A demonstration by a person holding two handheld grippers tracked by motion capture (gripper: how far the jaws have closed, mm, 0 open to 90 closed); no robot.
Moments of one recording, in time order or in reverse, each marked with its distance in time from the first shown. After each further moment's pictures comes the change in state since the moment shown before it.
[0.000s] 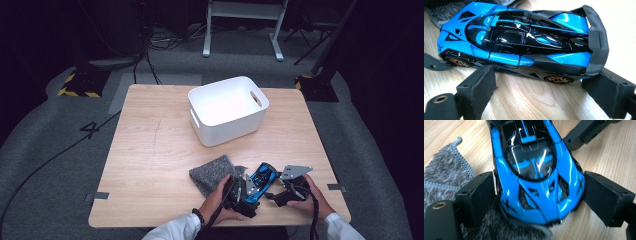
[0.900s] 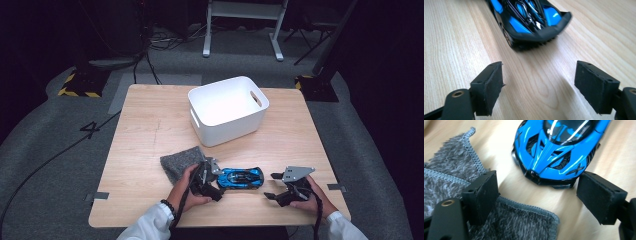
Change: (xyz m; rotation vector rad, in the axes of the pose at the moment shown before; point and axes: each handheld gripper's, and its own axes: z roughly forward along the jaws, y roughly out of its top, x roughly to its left) left arm 0.085 -0.046 -0.051 0.114 0.039 -0.116; right arm -0.001 0.001 -0.006 -0.037 0.064 -0.091
